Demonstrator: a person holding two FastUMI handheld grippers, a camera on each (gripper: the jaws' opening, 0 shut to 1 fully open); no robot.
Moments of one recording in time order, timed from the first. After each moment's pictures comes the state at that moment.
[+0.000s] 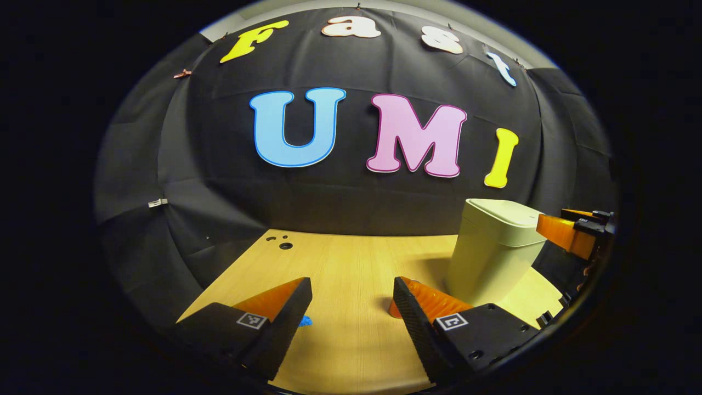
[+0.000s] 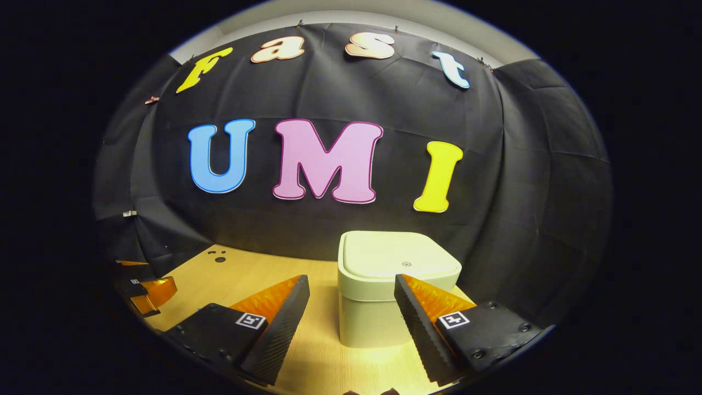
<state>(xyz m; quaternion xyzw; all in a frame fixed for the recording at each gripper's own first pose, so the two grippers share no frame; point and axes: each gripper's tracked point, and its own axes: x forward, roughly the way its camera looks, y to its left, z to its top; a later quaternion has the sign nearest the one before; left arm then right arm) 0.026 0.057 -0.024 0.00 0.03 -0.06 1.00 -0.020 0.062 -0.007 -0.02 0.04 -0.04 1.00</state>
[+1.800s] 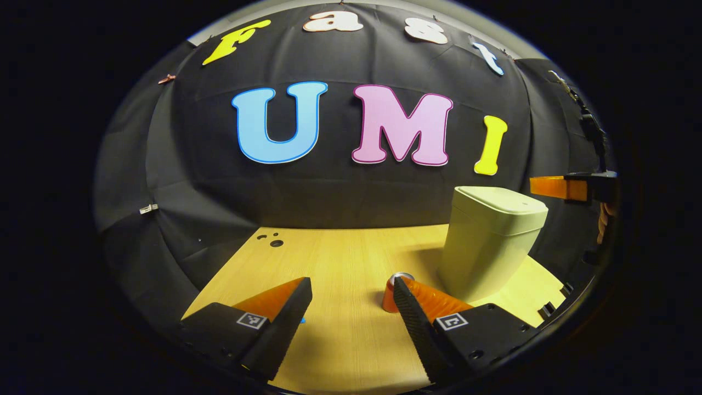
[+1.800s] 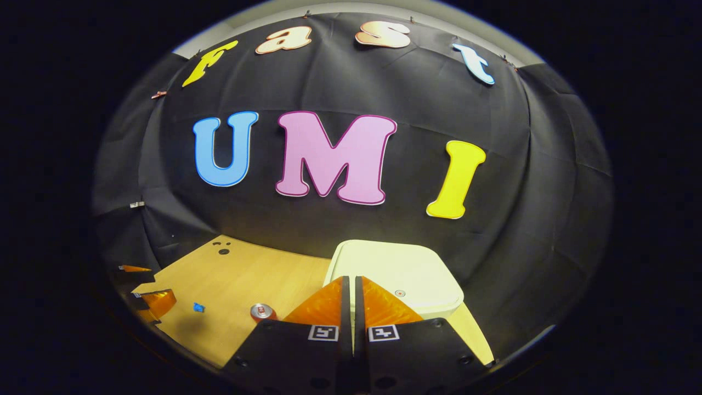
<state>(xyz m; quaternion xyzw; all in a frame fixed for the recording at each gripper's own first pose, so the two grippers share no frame) 0.028 0.035 -0.033 0.03 0.05 -0.07 1.00 0.033 0.032 0.022 -0.05 0.07 0.00 1.00</state>
